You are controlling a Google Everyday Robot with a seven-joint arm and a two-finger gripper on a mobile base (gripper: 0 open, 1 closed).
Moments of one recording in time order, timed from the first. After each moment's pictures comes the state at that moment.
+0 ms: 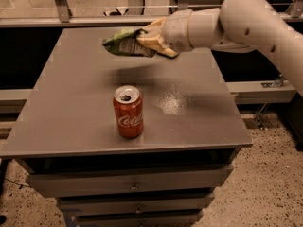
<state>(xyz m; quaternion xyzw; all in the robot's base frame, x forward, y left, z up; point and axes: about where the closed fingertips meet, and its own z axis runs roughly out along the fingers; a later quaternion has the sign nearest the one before) 0.662 0.014 0.954 -0.55 0.59 0.18 0.56</state>
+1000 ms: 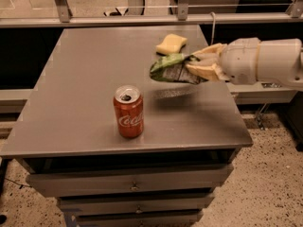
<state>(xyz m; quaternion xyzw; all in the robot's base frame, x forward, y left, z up) 0.561 -0.107 0.938 -0.54 0.62 0.16 0.55</state>
